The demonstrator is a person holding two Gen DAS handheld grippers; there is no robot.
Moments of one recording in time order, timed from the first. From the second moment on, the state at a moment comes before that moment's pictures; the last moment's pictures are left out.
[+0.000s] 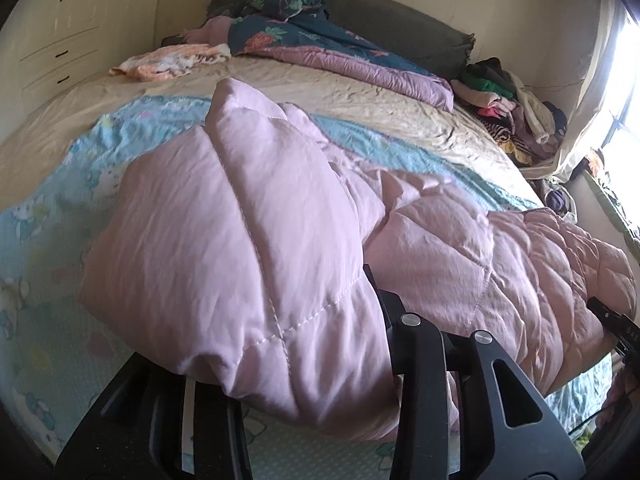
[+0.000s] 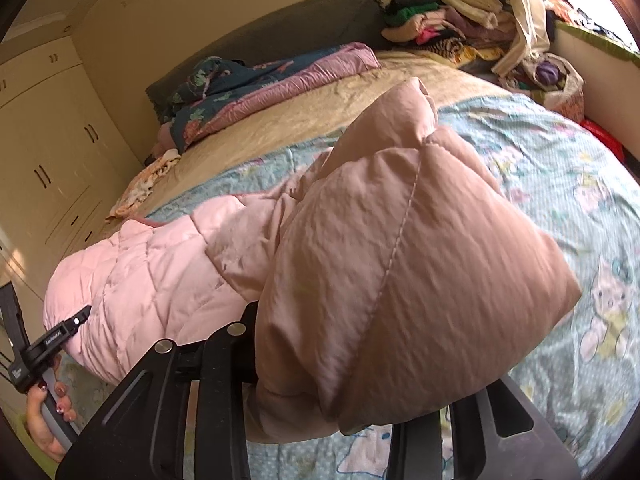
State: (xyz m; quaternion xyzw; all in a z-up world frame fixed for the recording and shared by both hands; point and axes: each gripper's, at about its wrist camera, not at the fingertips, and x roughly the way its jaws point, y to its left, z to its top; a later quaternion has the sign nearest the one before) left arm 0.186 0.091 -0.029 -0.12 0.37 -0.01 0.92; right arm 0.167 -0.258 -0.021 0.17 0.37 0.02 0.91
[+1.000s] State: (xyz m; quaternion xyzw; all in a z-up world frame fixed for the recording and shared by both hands) left arm 0.164 0.092 -0.064 -0.11 0.37 0.00 0.92; right arm 0.159 -0.287 -0.075 0.22 0.40 -0.02 0.89
